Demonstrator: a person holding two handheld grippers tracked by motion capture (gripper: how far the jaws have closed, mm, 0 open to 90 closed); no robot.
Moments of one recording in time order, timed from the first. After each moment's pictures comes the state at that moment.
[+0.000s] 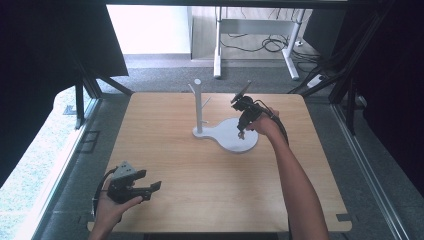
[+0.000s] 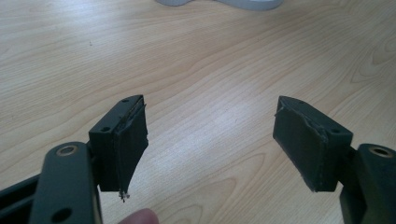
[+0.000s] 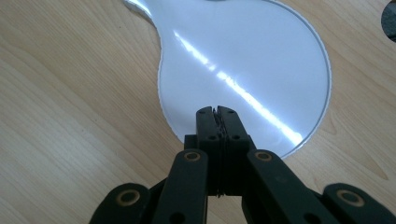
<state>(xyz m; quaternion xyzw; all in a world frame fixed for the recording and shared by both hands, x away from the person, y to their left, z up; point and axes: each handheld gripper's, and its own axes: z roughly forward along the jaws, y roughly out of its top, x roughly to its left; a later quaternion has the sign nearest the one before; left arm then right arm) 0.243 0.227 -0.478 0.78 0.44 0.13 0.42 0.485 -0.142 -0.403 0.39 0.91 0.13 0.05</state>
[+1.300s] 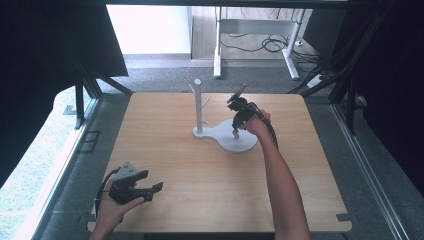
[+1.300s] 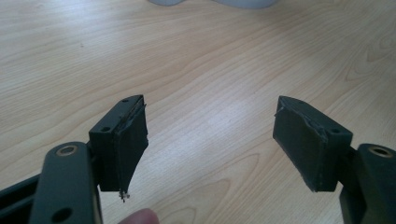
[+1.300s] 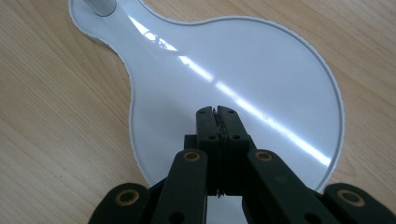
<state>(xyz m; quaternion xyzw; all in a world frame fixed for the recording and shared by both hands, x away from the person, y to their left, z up) 0.242 0.220 -0.479 0.79 0.43 0.12 0.42 0.515 -0.132 -0.444 0.43 0.89 0.15 0.06</state>
